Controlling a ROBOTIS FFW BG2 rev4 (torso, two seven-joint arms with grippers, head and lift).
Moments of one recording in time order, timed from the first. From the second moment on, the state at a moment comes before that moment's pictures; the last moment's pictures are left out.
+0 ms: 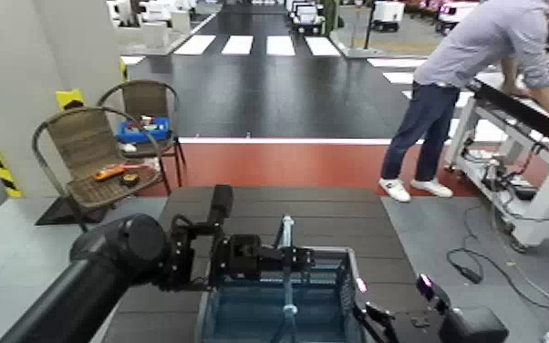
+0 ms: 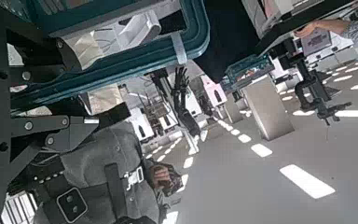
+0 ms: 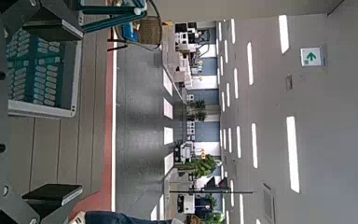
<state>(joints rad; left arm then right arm) -0.63 0.23 -0.41 -1.14 0.98 1.14 -0.96 0.42 -0.12 0.16 -2.03 -0.06 0.01 -0.10</state>
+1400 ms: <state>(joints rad) -0.84 0.11 -0.43 -0.73 0.69 1.01 -1.17 0.39 -0.13 0.18 -2.01 -0.09 0.00 -0.10</state>
